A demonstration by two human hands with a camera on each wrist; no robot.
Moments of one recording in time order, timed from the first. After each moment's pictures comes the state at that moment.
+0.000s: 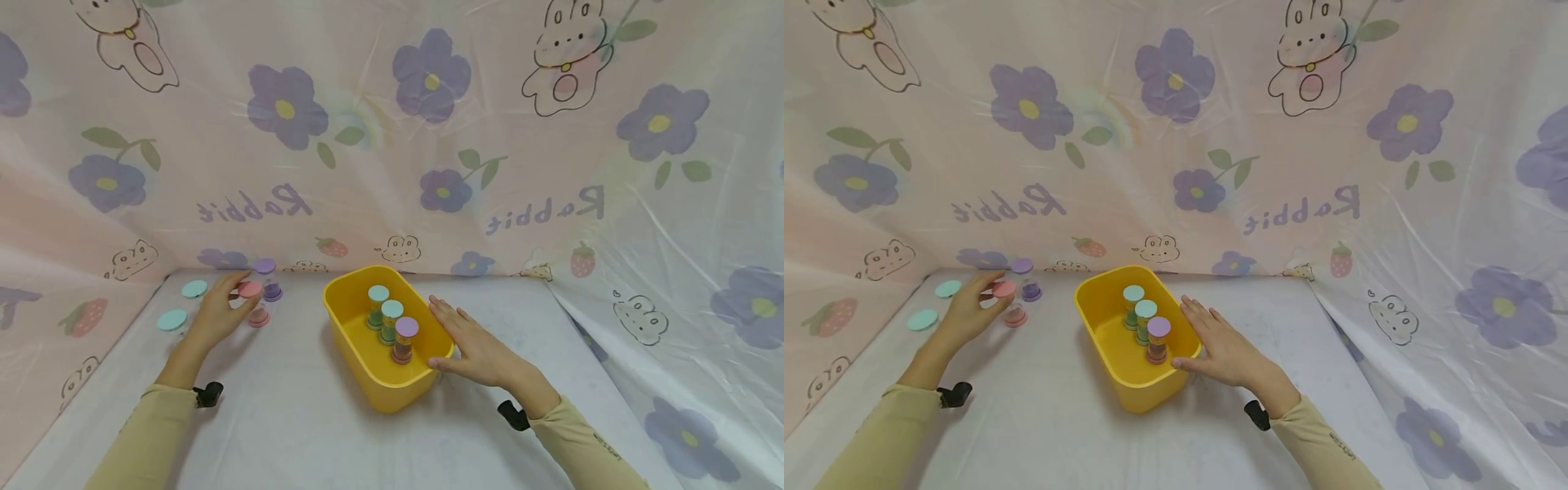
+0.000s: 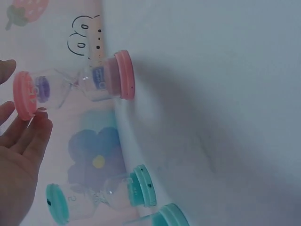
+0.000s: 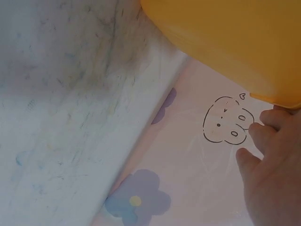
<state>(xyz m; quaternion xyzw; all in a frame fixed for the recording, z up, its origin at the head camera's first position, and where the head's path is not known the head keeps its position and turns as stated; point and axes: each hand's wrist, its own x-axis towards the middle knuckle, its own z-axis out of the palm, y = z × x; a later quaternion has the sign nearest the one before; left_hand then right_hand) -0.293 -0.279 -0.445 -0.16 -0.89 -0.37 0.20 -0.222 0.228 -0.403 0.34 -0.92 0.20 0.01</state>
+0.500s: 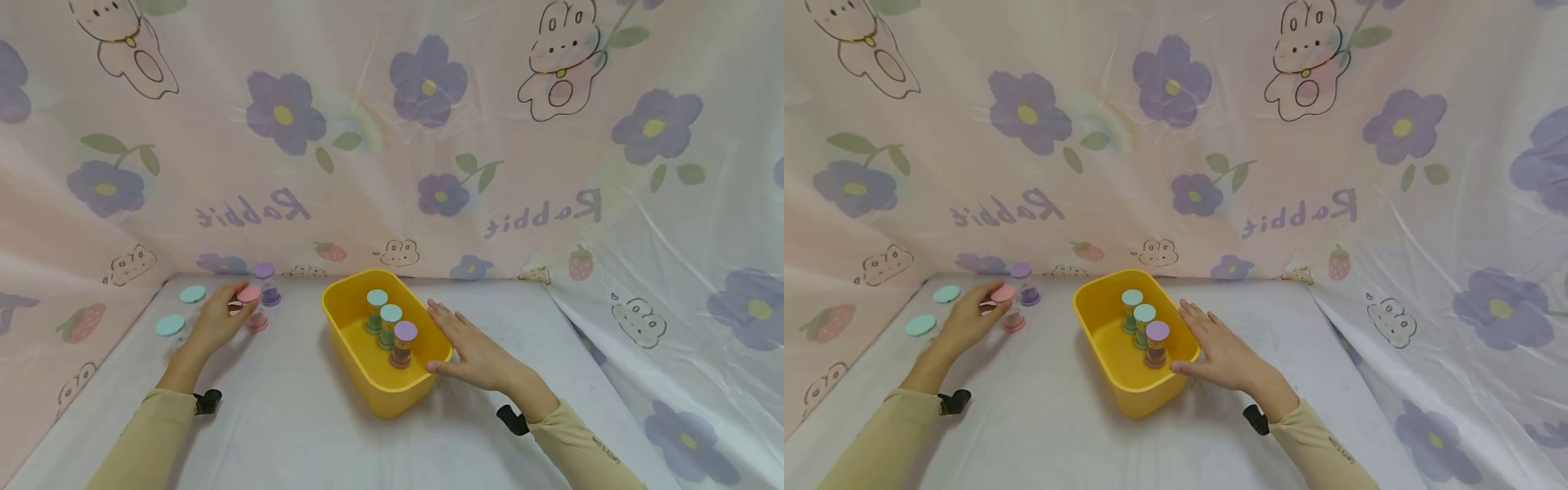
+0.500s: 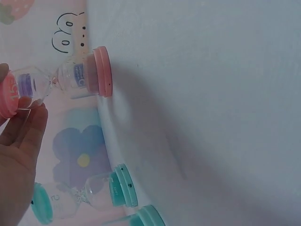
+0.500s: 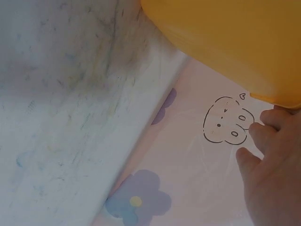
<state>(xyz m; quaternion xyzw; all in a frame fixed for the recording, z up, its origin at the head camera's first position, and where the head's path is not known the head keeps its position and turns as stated) -0.297 -0.283 -0.457 -0.13 -0.90 -0.39 0.16 -0.222 0.229 -0.405 0.33 -0.92 0.22 0.00</state>
